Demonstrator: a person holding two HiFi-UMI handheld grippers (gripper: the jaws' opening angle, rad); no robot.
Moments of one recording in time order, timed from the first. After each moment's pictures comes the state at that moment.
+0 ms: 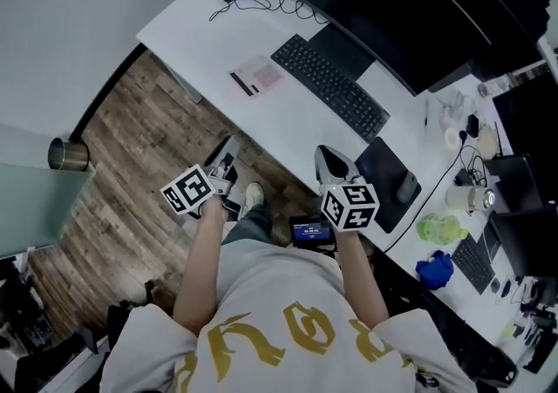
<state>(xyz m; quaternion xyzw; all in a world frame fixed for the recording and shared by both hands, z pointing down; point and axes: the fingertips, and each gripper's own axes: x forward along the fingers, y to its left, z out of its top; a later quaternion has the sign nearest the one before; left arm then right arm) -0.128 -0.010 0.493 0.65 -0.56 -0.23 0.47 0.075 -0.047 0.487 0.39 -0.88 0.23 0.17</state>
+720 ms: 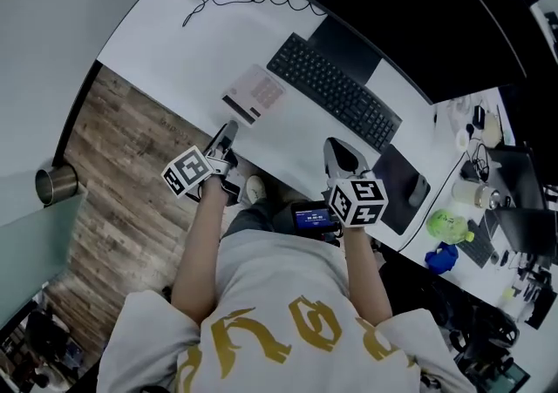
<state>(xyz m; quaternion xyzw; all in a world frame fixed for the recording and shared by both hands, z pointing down) -0.194 -0.143 0.587 0.60 -0.51 -0.21 0.58 0.037 -0.144 0.524 0.46 -0.82 0.25 0.22</state>
